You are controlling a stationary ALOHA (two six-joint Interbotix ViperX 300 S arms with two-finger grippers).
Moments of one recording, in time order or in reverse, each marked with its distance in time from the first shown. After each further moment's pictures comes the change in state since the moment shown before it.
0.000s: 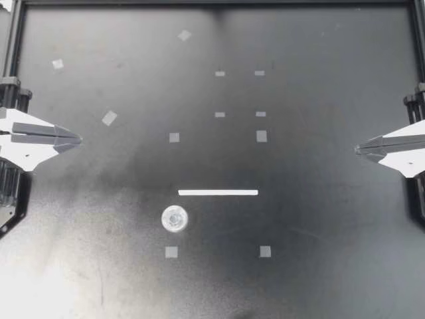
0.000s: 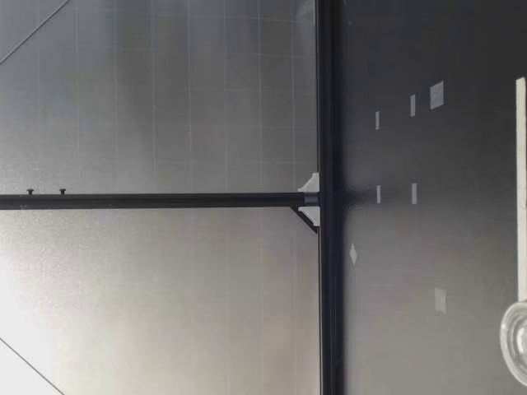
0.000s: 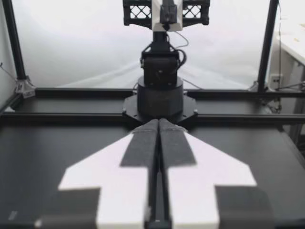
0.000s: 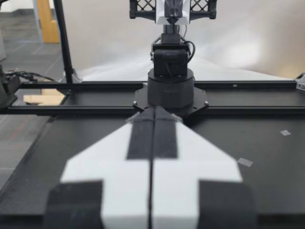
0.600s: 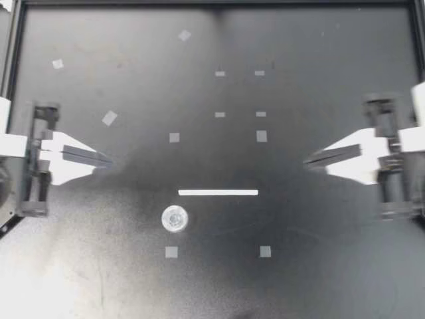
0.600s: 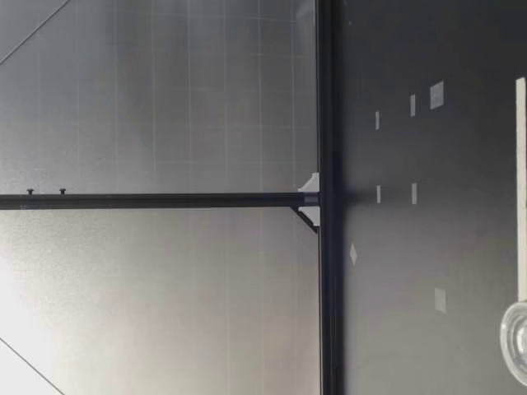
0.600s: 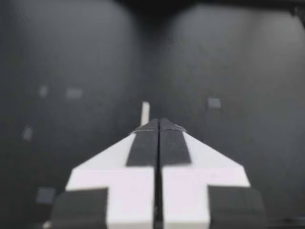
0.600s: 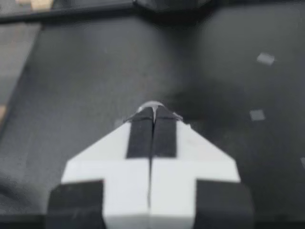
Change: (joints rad) left arm -0.014 0.204 -0.029 -0.048 0.233 -0.049; right arm 0.005 0.316 -0.242 0.034 0.353 0.069
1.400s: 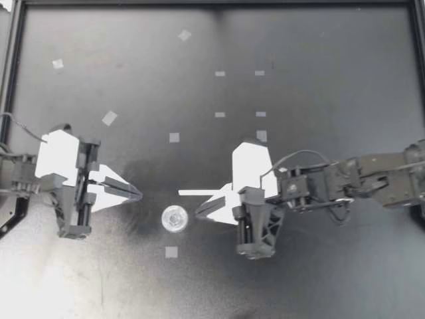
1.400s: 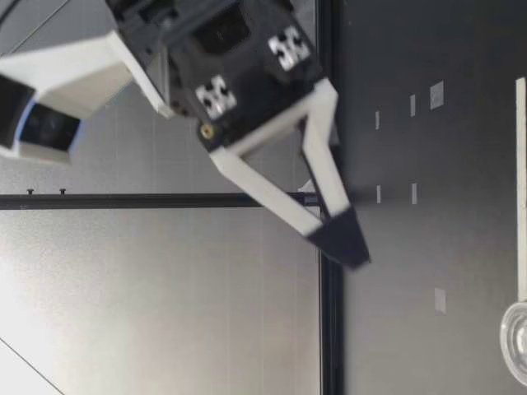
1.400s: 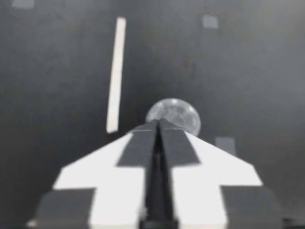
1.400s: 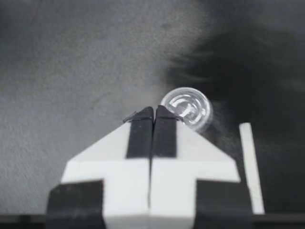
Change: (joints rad) left arm -0.080 0.414 0.066 -0.005 -0.299 -0.055; right arm 0.078 0.736 -0.305 -0.009 -0.232 0.115
